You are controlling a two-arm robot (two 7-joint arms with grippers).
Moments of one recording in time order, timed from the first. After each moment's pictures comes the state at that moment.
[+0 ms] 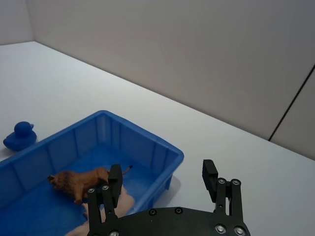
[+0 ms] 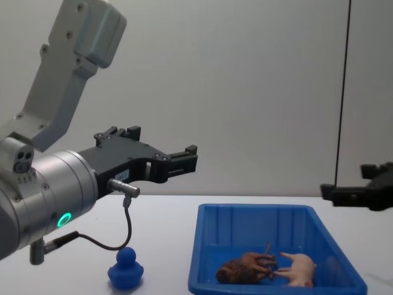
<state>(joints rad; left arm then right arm) -0.24 0.38 0.45 -1.63 -0.20 0.01 -0.01 0.24 0.35 -0.19 -1.50 0.18 0.17 0.44</state>
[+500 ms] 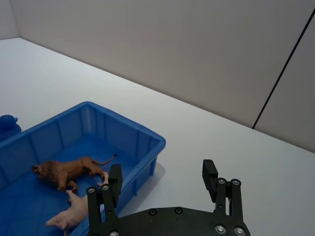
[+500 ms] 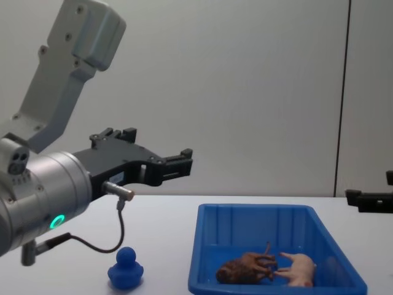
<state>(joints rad) -0.23 0.39 0.45 -1.64 -0.18 0.03 -0.01 0.20 0.39 -0.16 -1.50 0.22 0.16 0.42</state>
